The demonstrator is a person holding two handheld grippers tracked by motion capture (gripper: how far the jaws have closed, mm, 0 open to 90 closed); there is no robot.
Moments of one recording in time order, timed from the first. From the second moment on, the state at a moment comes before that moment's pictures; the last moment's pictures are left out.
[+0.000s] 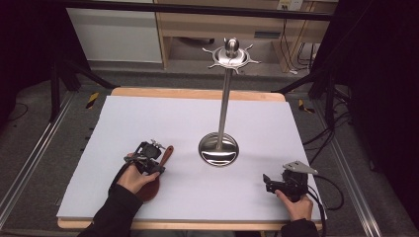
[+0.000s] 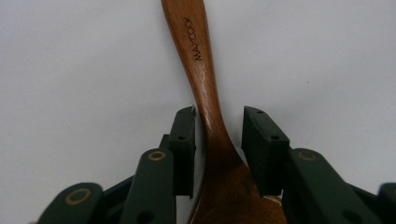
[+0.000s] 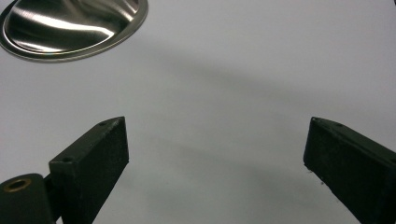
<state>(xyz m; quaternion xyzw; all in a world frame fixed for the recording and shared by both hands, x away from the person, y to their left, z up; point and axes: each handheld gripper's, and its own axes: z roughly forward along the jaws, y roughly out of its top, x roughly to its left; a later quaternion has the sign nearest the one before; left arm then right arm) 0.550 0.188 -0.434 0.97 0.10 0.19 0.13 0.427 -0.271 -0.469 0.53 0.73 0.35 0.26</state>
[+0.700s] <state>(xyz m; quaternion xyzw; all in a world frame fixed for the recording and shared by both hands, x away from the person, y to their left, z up) 0.539 0.181 -0.429 0.97 0.13 0.16 0.13 0.428 -0.271 -0.470 0.53 0.73 0.34 0.26</state>
